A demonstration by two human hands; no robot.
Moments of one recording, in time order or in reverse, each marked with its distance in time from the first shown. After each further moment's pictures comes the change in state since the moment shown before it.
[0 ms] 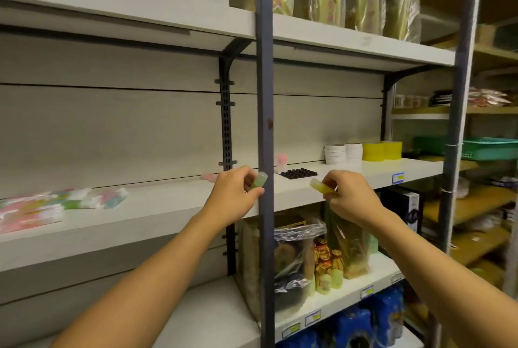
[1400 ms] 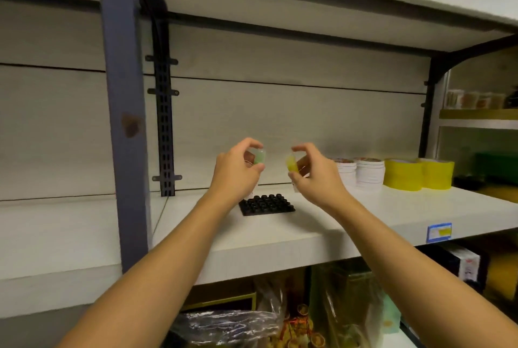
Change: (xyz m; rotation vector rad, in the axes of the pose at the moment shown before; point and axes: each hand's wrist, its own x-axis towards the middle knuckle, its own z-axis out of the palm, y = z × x) left_hand 0.251 0.001 0.213 -0.079 0.249 -0.162; right_hand 0.271 0.162 0.105 0.537 0.078 -0.266
